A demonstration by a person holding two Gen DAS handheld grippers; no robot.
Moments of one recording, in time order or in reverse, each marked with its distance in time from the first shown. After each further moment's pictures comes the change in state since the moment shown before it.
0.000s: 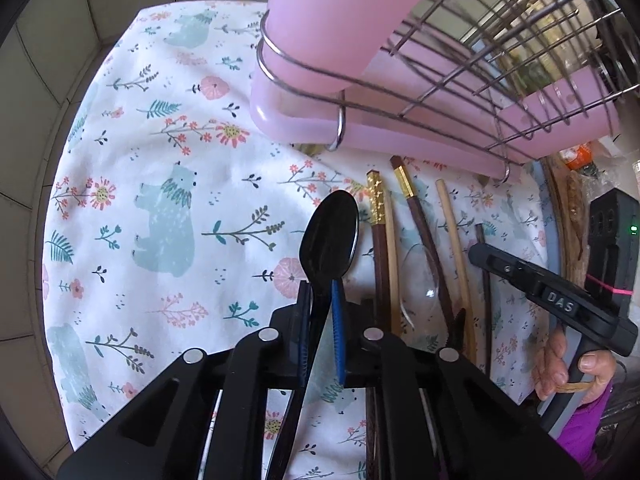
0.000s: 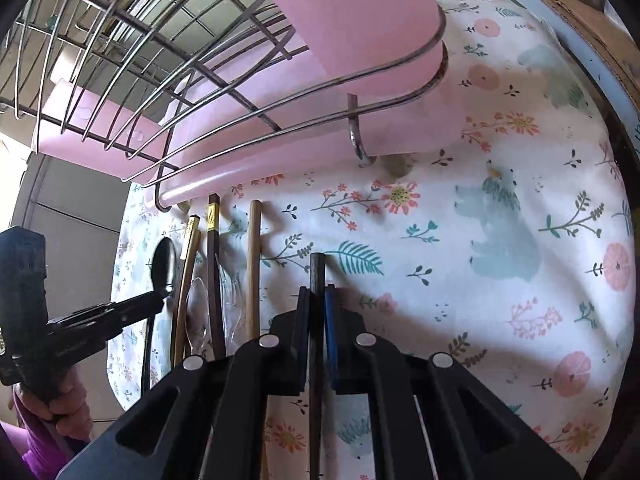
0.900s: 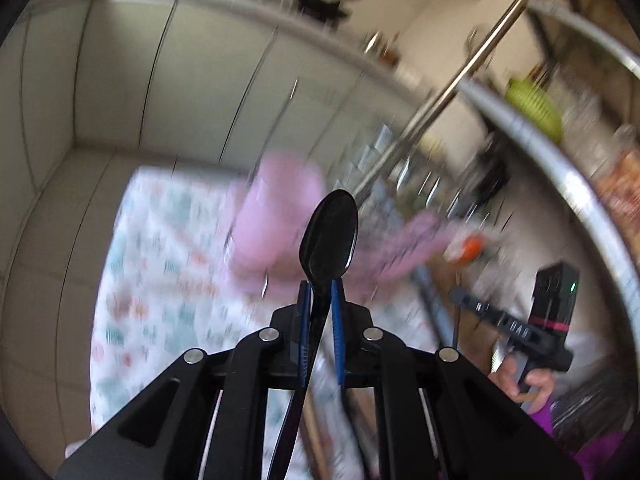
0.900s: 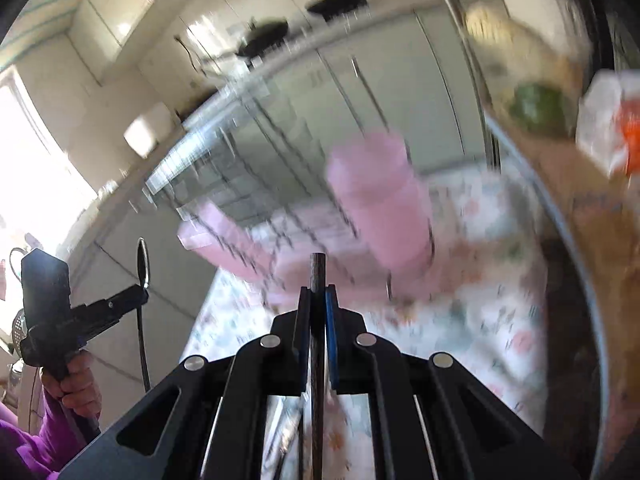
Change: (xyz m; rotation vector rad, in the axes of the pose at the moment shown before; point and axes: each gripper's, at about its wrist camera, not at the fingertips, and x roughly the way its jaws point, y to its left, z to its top) left arm -0.166 0.004 -0.015 0.052 -0.570 -0.291; right arm -0.164 0.026 -0.013 -0.123 -0.478 0.140
